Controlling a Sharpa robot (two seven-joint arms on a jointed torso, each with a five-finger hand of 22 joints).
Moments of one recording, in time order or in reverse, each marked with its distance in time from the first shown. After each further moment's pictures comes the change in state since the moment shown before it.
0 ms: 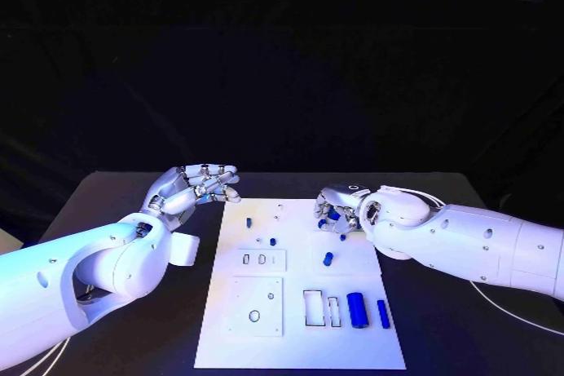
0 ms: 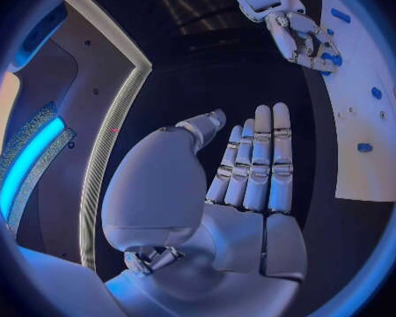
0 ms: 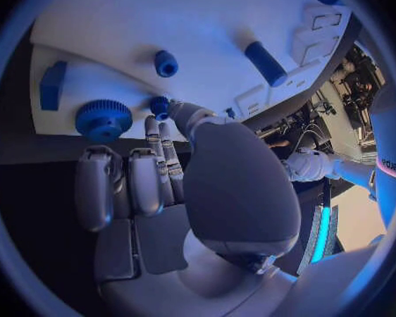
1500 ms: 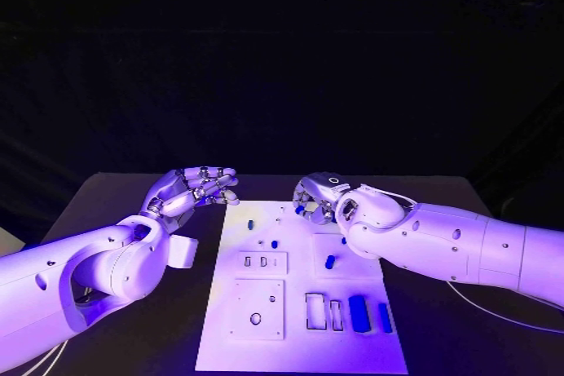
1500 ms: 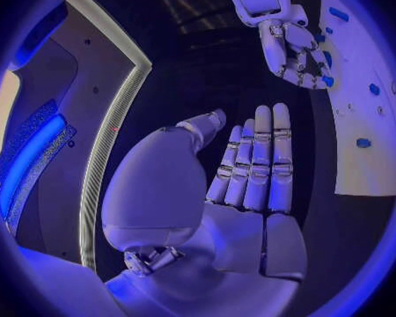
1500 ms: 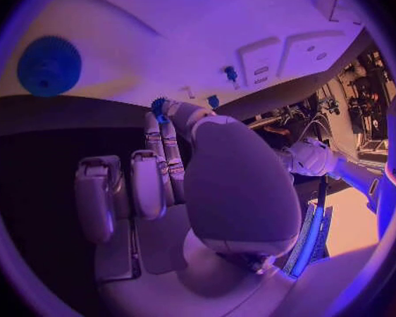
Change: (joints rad) left arm 0.002 0.001 0.000 -0.009 0.000 0.014 -0.004; left_hand 0.000 0.000 0.005 -0.005 -0.004 0.000 0.000 0.000 0.002 0.000 0.000 -0.005 0.000 -0.007 0.000 0.006 0.010 0.000 -0.007 0.000 0.007 0.008; right arm 0.010 0.117 0.002 -0.029 -0.039 -0.185 -0.081; right_hand 0.014 0.054 0.093 -0.083 0.005 0.078 -0.028 0.082 0.100 0.081 0.002 0.029 0.018 0.005 -0.027 0.025 -0.011 -0.047 0.016 -0.016 0.139 -0.001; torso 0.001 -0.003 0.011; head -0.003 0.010
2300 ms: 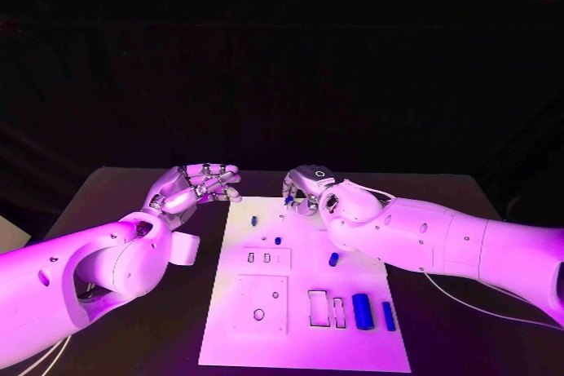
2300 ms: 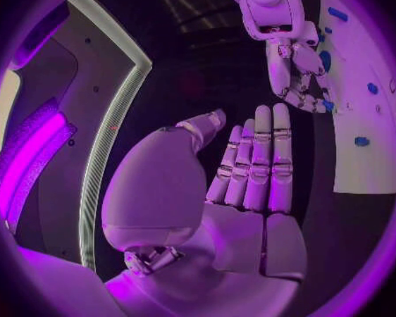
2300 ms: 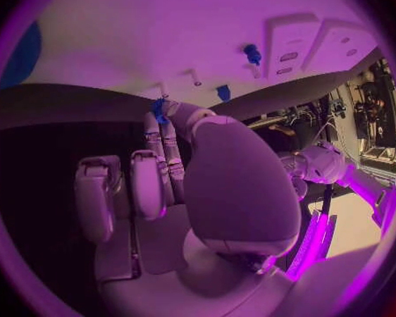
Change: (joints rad) left arm 0.001 0.005 0.000 0.000 -0.002 0.006 0.000; left_hand 0.000 0.000 0.000 0.000 0.000 0.000 0.000 0.000 0.001 0.000 0.000 0.000 0.000 0.000 0.000 0.005 0.004 0.000 -0.003 0.004 0.008 0.004; right arm -0.009 0.125 0.000 -0.141 -0.017 -0.045 -0.024; right_hand 0.000 0.000 -0.001 -0.002 0.000 -0.007 0.006 -0.001 0.005 0.000 0.000 -0.011 0.000 0.000 0.000 0.000 -0.004 0.000 0.000 0.000 0.000 0.001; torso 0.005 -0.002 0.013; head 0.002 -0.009
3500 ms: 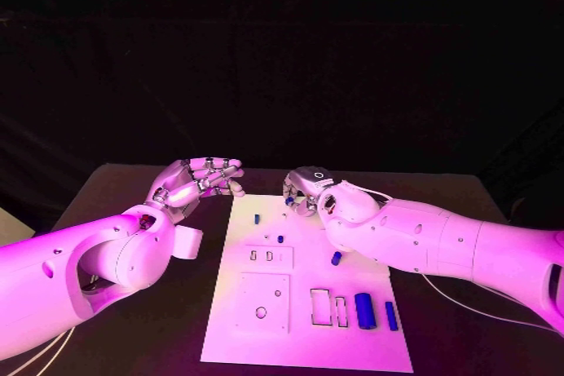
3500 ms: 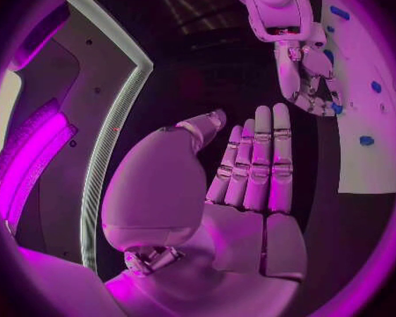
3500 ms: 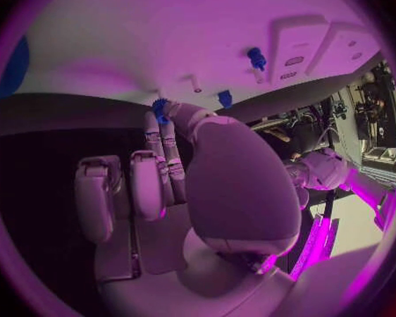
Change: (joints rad) left arm 0.016 0.001 0.000 -0.001 -0.007 0.003 -0.002; left_hand 0.000 0.000 0.003 -0.003 0.000 0.000 0.000 0.000 0.000 0.000 0.000 0.000 0.000 -0.007 0.000 0.000 0.003 0.000 -0.004 -0.003 0.006 0.003; right arm -0.013 0.036 0.000 -0.043 -0.004 0.014 -0.003; right_hand -0.017 -0.009 0.005 -0.007 -0.008 -0.016 0.006 -0.002 0.006 0.000 0.000 0.000 0.035 0.000 0.000 0.000 -0.006 0.000 0.000 0.000 0.000 0.000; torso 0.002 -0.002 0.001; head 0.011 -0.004
